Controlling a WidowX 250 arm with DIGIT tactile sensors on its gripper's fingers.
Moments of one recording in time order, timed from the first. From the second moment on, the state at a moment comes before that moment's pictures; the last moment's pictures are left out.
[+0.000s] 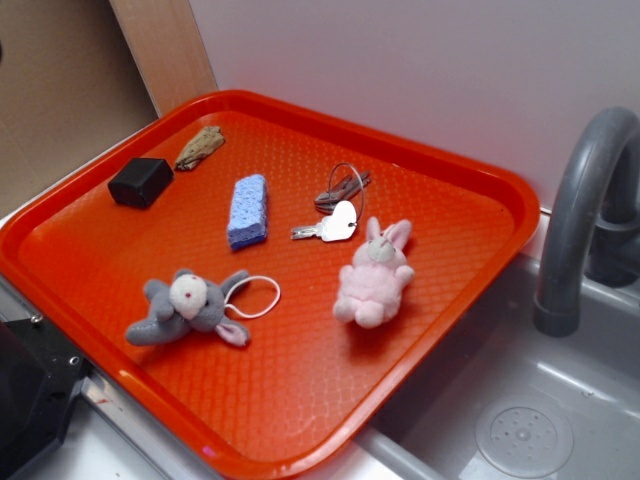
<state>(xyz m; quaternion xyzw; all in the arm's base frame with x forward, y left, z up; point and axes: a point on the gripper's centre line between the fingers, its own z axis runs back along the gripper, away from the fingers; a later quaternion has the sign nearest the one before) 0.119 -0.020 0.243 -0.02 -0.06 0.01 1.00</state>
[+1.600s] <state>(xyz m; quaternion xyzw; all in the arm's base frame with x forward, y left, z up) 0.243 -0.142 0.134 -0.03 -0.17 0.16 0.97</state>
